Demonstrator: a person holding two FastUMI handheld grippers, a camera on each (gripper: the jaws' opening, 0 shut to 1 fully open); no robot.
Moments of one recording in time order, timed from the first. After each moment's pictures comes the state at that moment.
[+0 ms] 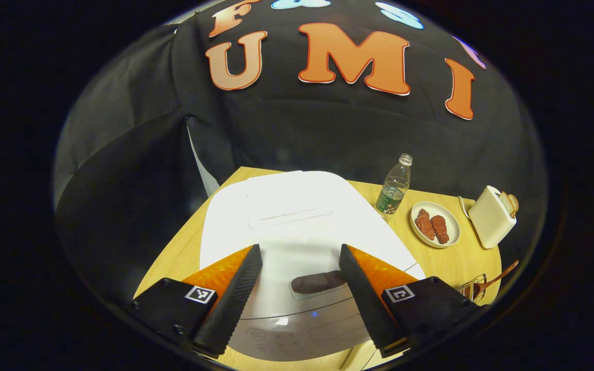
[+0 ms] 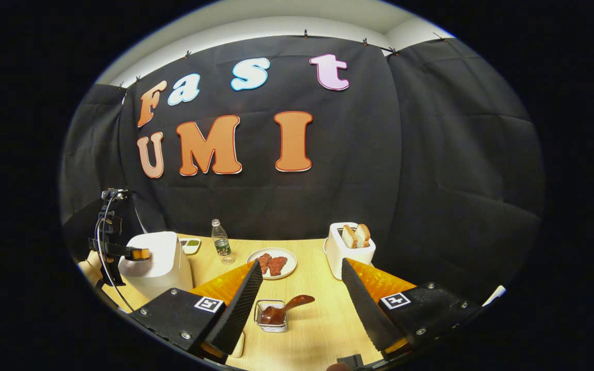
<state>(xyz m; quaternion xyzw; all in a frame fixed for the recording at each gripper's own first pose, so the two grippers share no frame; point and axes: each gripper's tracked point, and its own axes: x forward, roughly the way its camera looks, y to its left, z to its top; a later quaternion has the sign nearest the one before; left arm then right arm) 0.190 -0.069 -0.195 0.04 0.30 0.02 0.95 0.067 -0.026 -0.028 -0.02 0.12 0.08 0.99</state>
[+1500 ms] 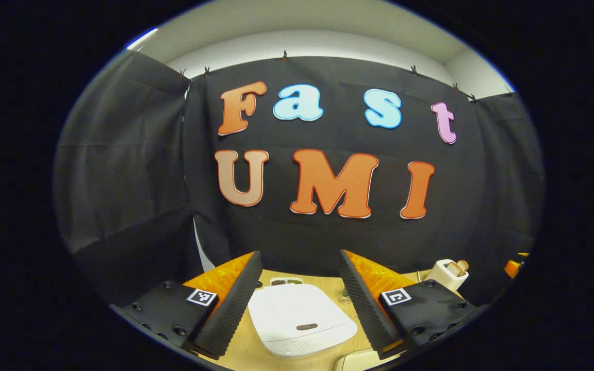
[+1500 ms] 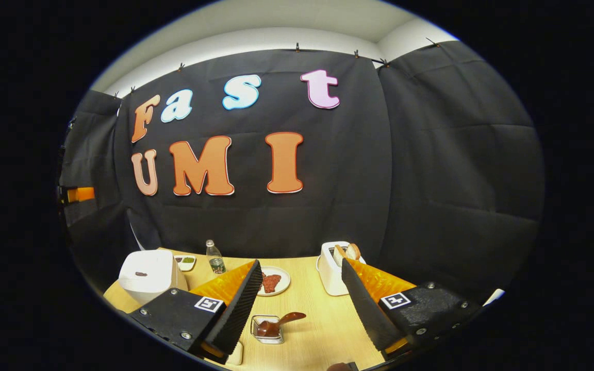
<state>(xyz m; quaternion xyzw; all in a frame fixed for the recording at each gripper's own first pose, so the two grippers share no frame) 0.083 -0.070 0.124 0.02 0.02 -0.03 1.00 0.075 -0.043 0.033 -0.01 0.06 0.06 1.00</state>
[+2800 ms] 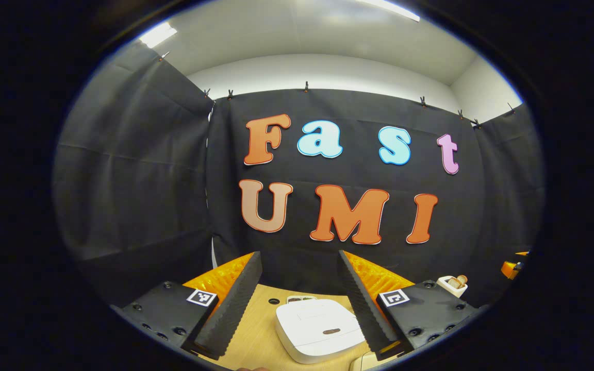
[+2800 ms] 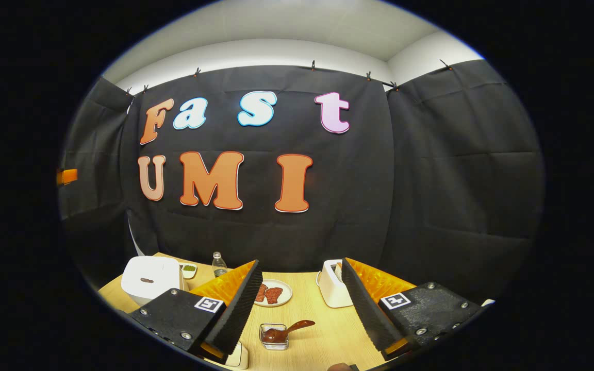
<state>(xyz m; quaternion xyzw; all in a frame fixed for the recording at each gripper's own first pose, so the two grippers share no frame) 0.022 0.015 0.167 0.00 -0.05 -0.02 1.00 0.038 -0.003 0.071 -0.05 0.01 0.05 1.00</state>
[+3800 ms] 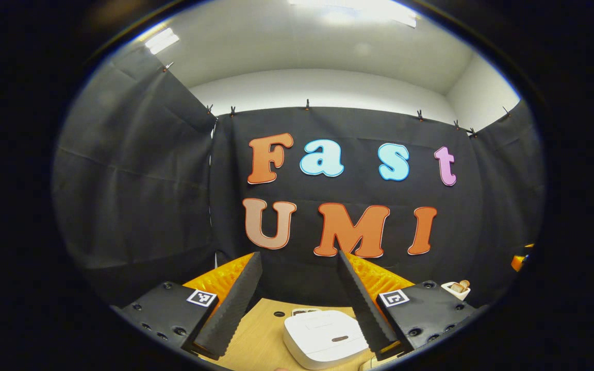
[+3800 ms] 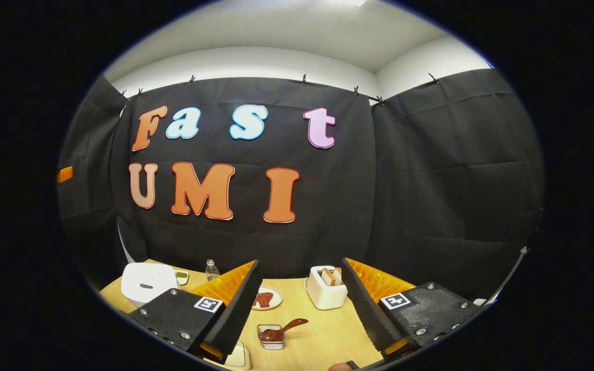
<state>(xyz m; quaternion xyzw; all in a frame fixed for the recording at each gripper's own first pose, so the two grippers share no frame) 0.012 0.023 0.192 0.00 -0.10 -0.02 0.99 0.003 -0.012 0.078 -0.04 -0.02 0.01 1.00</state>
